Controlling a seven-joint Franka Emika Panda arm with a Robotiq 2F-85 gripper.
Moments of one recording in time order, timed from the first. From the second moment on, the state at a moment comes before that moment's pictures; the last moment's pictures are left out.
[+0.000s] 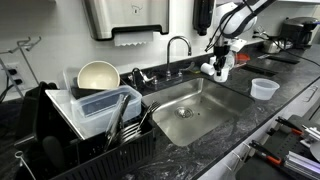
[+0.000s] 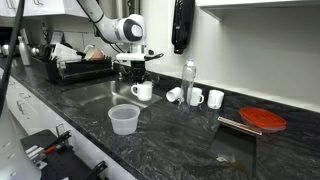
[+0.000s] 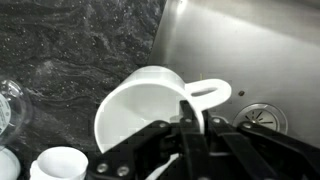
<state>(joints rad) 0.02 0.11 0.02 -2.22 -0.15 2.26 -0.18</state>
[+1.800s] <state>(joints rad) 0.04 0.37 0.13 -2.15 -0.12 2.27 -0.43</state>
